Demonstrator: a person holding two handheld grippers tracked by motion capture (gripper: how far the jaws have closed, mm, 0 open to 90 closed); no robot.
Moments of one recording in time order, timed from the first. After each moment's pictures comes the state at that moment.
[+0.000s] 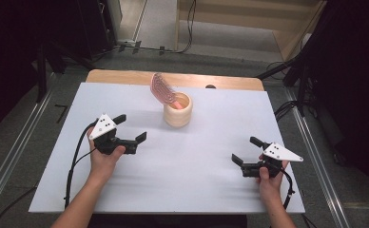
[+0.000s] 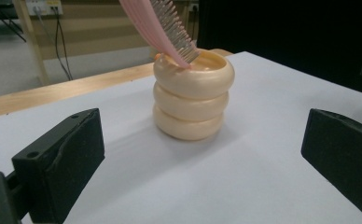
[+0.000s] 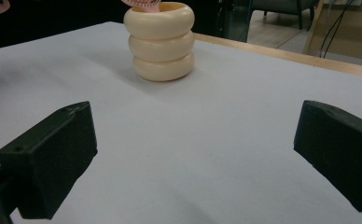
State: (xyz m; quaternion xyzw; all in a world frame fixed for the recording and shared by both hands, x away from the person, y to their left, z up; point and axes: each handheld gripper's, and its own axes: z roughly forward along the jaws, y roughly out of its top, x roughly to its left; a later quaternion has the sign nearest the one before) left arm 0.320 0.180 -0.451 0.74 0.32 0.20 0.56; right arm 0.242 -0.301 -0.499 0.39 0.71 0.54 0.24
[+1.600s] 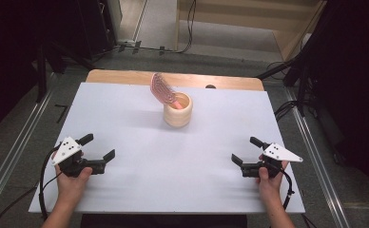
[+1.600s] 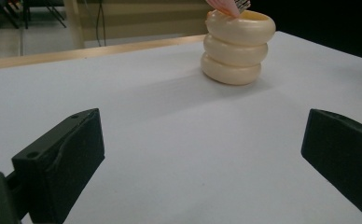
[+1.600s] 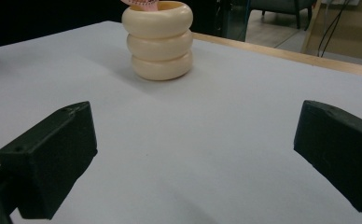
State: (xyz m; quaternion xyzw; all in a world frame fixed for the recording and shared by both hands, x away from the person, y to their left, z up) left arm 0.272 0.266 -0.477 0.72 0.37 0.23 0.53; right arm 0.242 -0.301 -0.500 0.39 0.71 0.54 0.24
